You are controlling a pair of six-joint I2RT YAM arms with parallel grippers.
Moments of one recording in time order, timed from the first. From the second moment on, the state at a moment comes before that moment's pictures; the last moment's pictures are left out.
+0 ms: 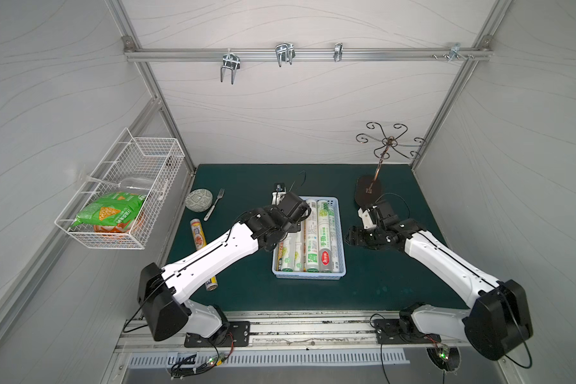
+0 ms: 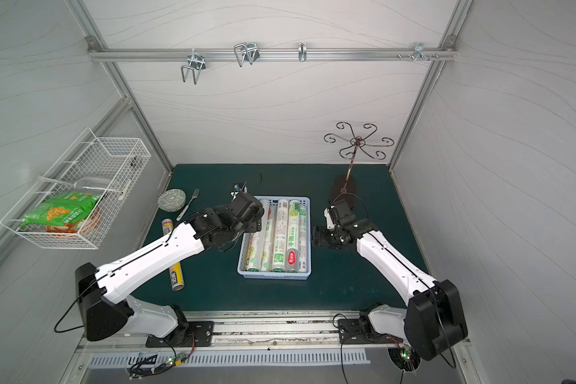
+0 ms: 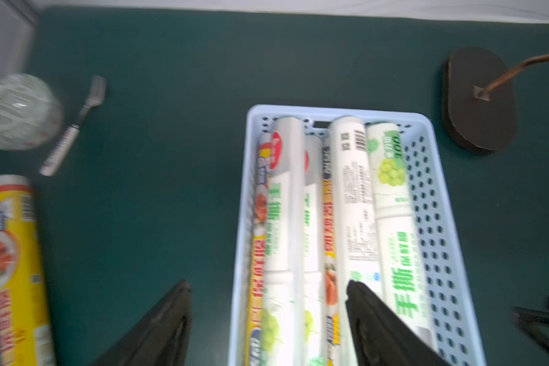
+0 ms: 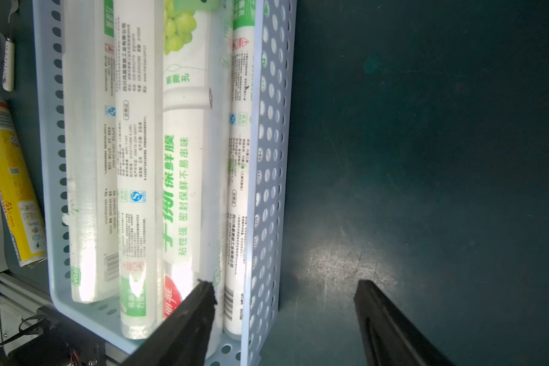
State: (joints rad) left arm -0.83 1.37 1.30 -0.90 -0.60 -0.69; right arm 0.46 1.24 0.90 -0.71 -0.20 0.45
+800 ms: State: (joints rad) left arm -0.32 1.17 0.71 -0.72 -0.68 -0.77; right arm 0.41 1.26 0.86 -0.69 -0.20 0.44
